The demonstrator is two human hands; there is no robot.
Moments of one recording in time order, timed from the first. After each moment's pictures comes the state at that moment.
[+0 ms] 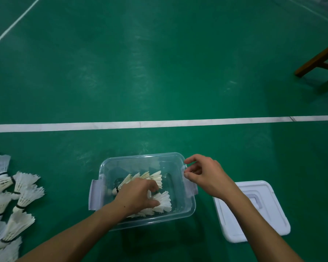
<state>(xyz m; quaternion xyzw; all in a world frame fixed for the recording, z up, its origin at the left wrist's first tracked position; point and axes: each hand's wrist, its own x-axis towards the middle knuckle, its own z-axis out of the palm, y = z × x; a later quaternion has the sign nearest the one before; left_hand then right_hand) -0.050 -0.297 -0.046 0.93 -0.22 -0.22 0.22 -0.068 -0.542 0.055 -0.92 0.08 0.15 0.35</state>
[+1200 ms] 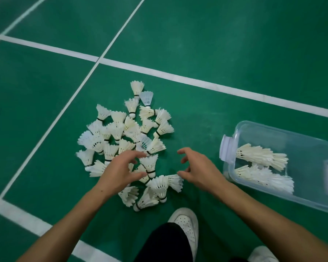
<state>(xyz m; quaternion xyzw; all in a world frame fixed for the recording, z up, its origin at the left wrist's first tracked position) -0.230 0.065 -0.031 0.92 0.10 -0.10 0.36 -0.127 -0.202 -0.032 -0.89 -0.26 0.26 0.26</state>
